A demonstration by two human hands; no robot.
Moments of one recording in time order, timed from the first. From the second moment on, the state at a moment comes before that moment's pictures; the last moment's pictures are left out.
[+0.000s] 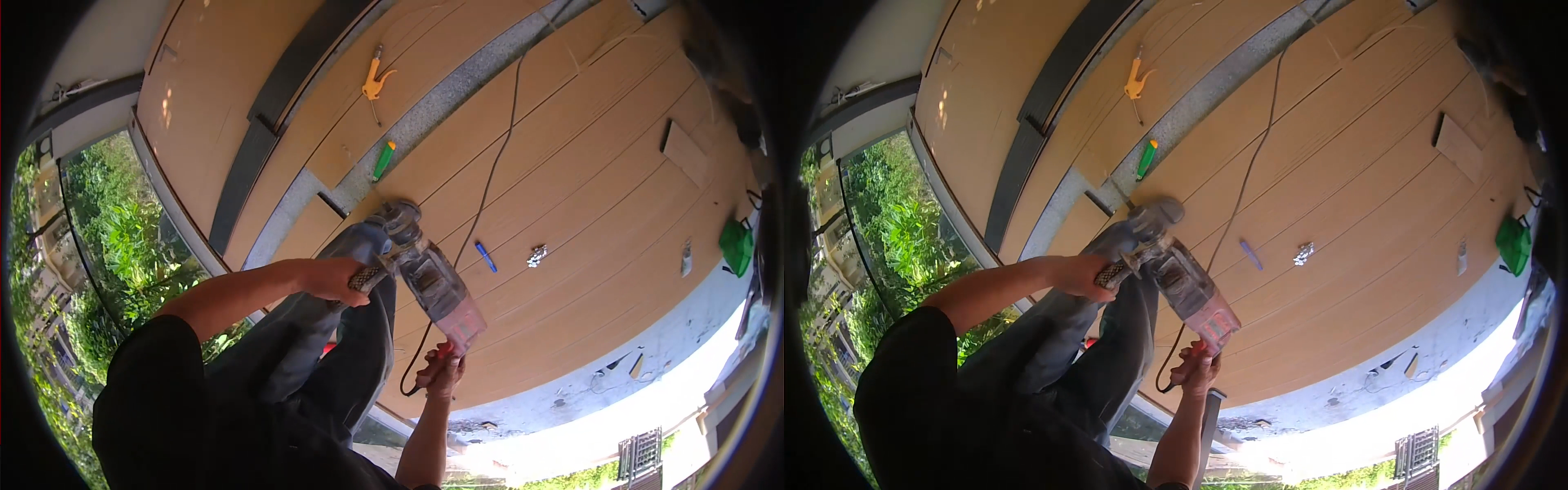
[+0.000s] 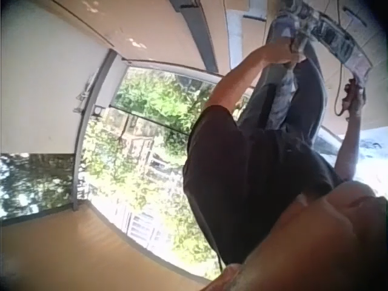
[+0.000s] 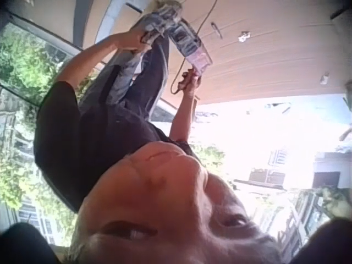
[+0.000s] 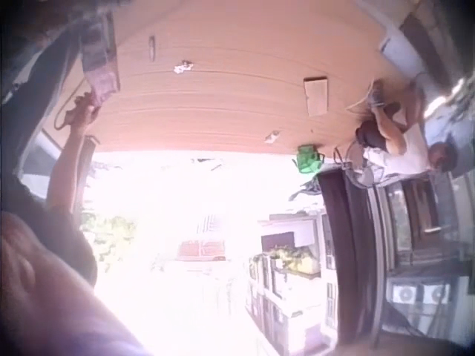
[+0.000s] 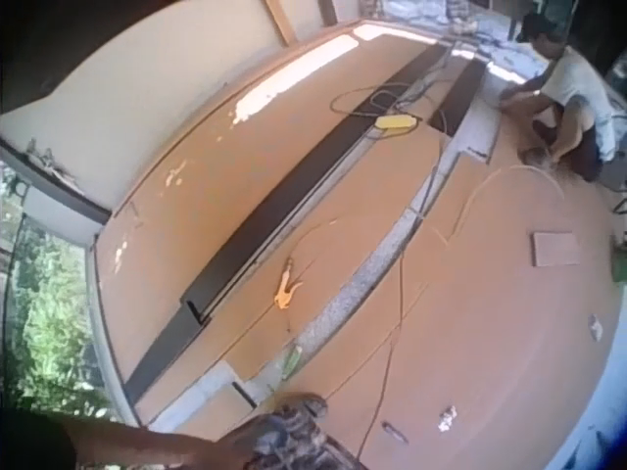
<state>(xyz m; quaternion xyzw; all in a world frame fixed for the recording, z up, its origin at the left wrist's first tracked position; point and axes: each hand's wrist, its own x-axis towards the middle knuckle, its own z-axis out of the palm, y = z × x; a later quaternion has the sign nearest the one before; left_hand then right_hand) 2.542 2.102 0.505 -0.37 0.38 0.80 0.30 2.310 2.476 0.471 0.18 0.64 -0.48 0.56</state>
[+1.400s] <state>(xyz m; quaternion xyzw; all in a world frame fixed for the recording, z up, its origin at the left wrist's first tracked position) 2.997 1.042 0.905 -0.63 0.70 0.33 -0.04 2.416 1.483 0.849 0.15 0.79 -0.03 0.60</state>
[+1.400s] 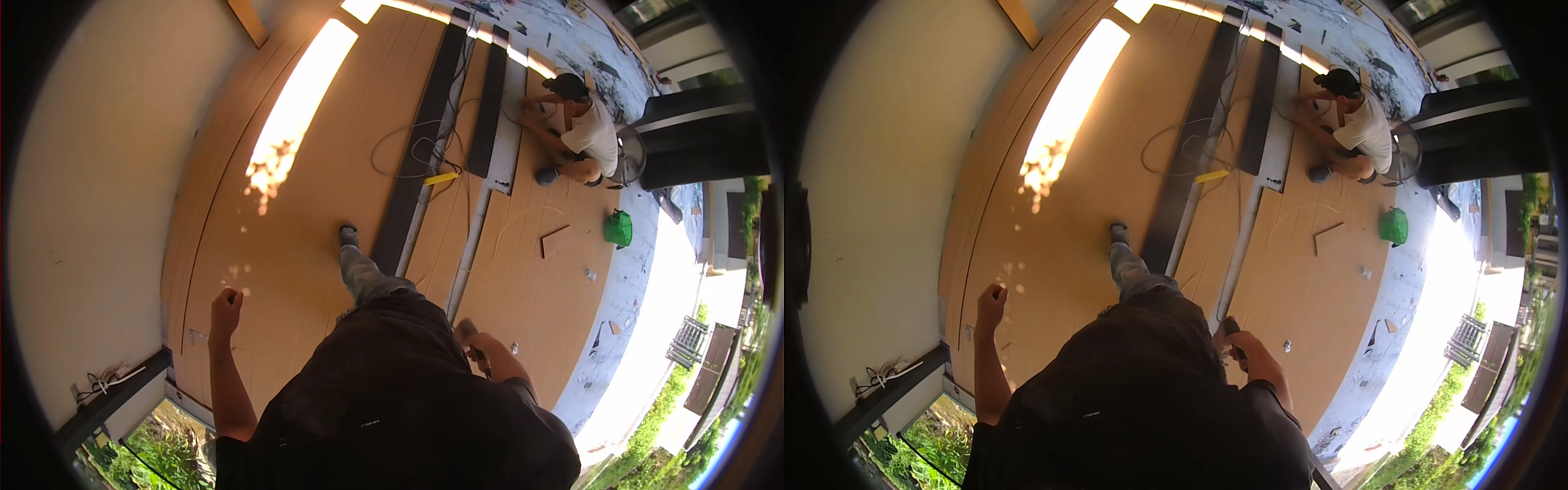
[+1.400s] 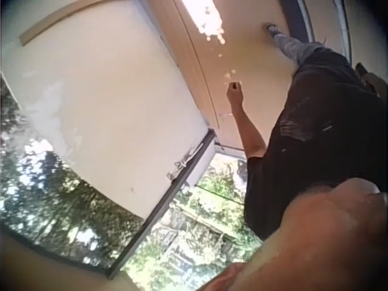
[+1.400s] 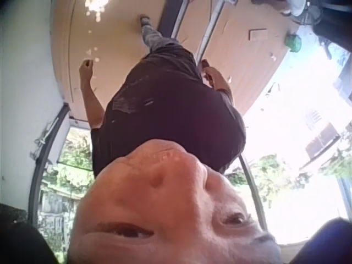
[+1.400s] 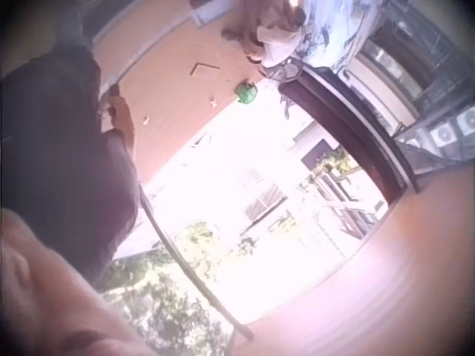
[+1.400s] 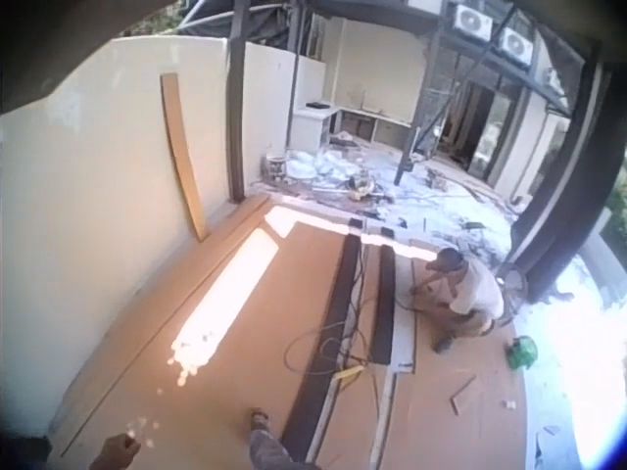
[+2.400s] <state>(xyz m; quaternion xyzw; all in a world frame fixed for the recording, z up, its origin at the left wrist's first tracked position) 2.452 -0.082 0.893 -0.55 0.61 0.57 -0.02 2.214 0.587 0.816 0.15 0.85 -0.15 0.48</state>
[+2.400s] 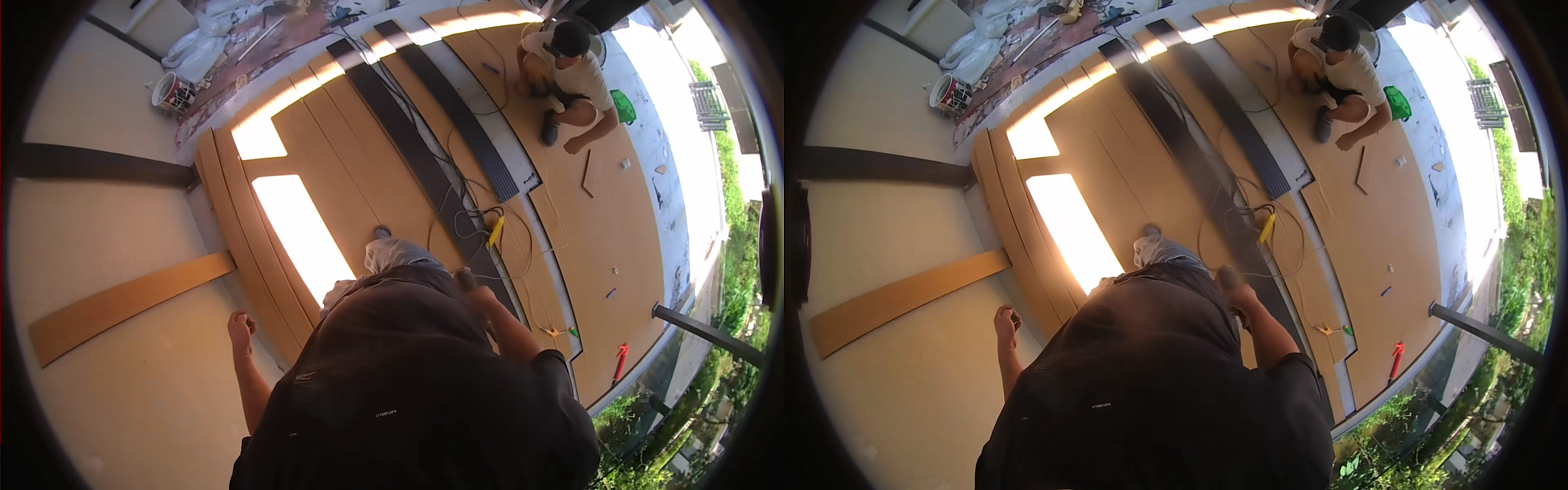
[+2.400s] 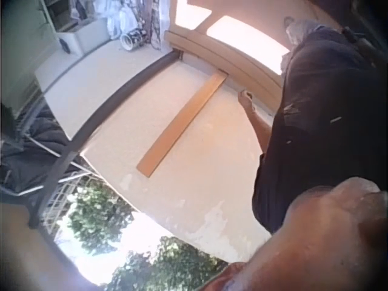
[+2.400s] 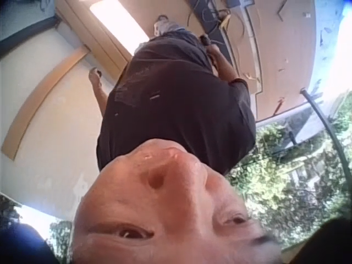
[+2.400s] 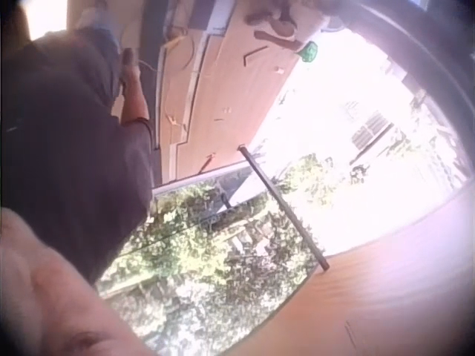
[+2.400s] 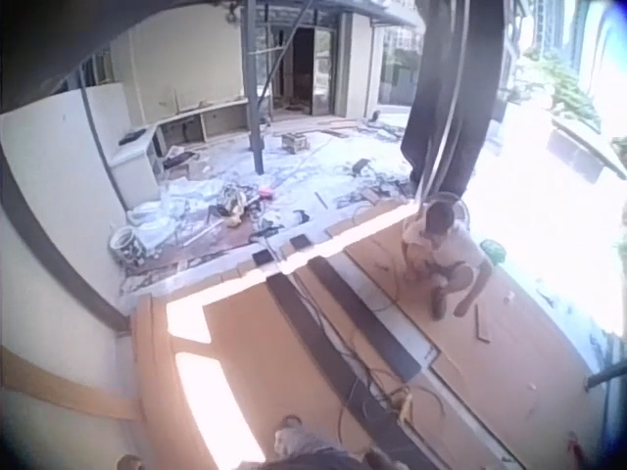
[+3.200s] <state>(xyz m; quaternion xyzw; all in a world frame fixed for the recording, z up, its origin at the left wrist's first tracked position) 1.604 -0.195 0.846 0.17 0.81 0.27 0.49 1.918 0.202 0.868 0.63 0.59 -0.48 0.13</state>
